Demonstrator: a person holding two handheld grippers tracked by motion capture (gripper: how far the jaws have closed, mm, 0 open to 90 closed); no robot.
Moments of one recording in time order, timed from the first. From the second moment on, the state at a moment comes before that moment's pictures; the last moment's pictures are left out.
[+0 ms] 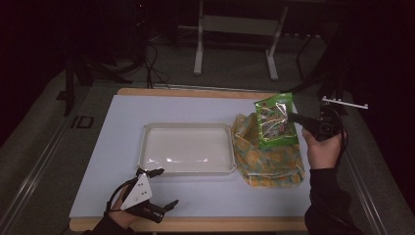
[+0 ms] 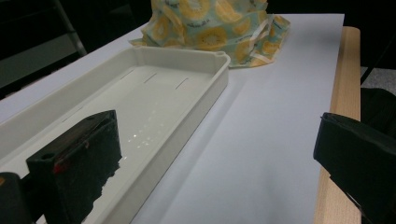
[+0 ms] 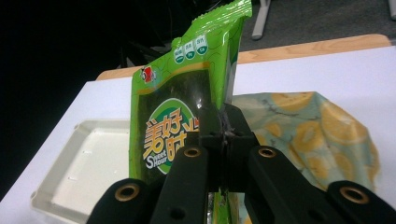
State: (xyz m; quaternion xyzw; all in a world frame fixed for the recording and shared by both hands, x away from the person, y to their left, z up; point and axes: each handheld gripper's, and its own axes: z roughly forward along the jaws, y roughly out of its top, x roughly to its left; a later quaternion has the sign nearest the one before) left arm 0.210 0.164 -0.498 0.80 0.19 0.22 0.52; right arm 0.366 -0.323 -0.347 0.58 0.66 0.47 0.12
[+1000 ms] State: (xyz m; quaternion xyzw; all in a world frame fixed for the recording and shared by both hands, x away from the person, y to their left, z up) left arm 0.209 0.164 -0.497 0.80 0.19 0.22 0.52; right arm 0.379 -0.254 -0.346 0.55 0.68 0.48 0.09
